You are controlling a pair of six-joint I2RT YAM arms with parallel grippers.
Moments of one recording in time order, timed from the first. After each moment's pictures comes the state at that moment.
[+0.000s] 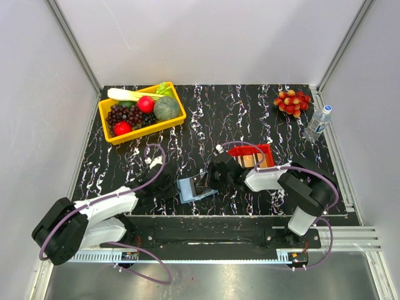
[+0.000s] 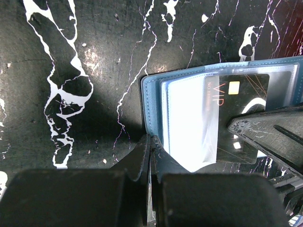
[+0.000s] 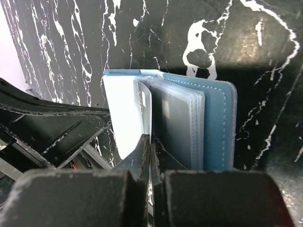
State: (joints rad) left arm -0.70 1.11 0.35 -0.13 -0.08 -0.97; right arm 0.87 1.70 0.67 0.33 -0.19 1.04
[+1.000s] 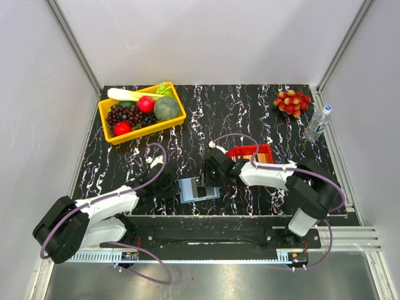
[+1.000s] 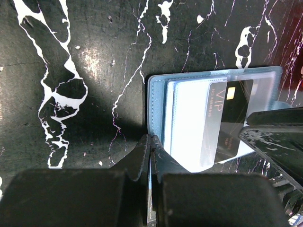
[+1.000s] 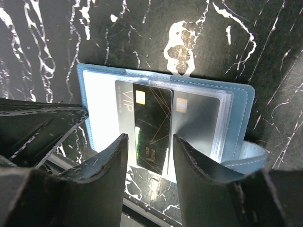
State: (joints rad) left arm -0.70 1.13 0.36 -0.12 -0.08 -0.96; right arm 0.92 1.65 0.89 -0.13 -0.02 0.87
